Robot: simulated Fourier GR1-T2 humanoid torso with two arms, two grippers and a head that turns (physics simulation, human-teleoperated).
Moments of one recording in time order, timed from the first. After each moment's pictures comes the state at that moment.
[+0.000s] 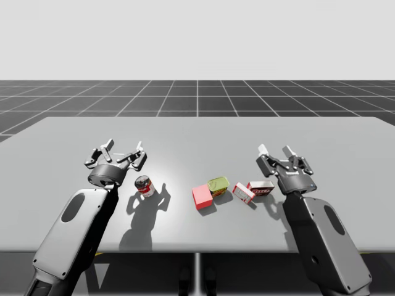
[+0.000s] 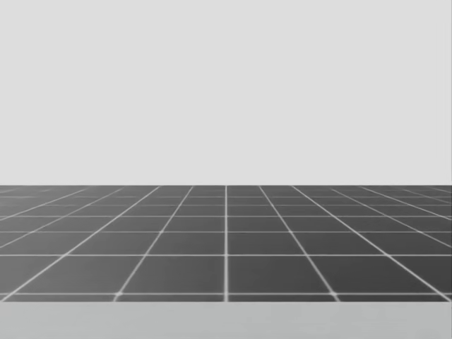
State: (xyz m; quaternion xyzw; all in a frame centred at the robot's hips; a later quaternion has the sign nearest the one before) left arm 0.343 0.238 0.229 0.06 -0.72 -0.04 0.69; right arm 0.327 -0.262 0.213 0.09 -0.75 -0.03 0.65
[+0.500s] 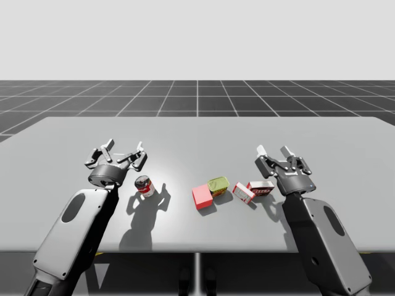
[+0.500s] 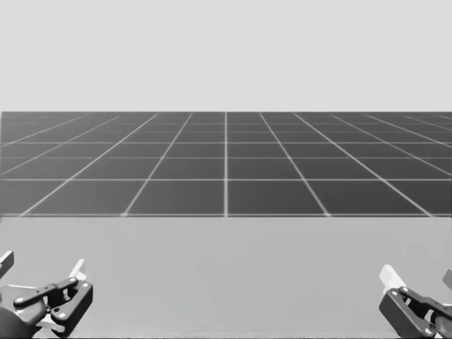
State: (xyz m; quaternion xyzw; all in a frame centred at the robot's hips) left arm 0.343 0.237 0.229 0.07 -0.72 -0.05 0.69; right arm 0.325 -0.260 0.212 0.10 -0.75 -0.02 0.66
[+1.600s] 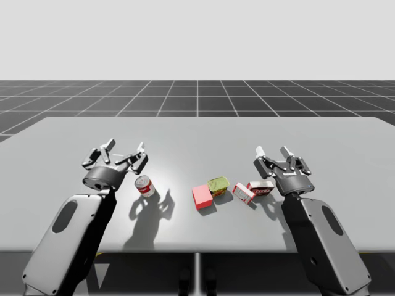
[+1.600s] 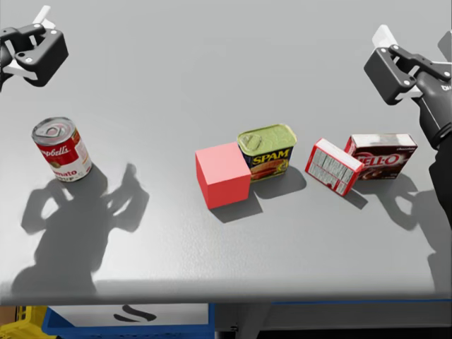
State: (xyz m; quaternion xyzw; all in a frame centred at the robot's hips) left arm 0.326 0.229 0.244 0.03 -0.72 -0.06 0.69; right arm 0.326 -0.258 0.210 0.08 -0.75 -0.01 0.66
